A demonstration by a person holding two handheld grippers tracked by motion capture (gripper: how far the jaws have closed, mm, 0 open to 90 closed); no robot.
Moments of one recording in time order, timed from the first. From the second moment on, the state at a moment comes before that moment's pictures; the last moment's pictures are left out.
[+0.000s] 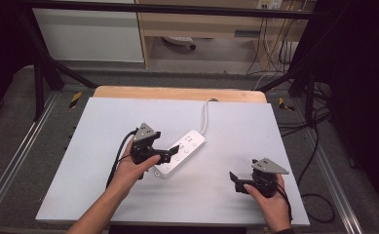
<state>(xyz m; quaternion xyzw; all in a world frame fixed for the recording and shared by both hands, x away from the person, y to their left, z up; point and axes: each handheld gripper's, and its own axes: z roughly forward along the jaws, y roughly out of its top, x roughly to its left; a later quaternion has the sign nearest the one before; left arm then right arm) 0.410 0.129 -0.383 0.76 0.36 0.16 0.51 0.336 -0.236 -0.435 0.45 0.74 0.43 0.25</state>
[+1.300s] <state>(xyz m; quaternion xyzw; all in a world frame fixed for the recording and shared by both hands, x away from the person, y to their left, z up) 0.423 0.094 -0.401 0.80 0.35 0.15 0.47 0.334 -0.236 -0.433 0.45 0.75 0.42 0.24</state>
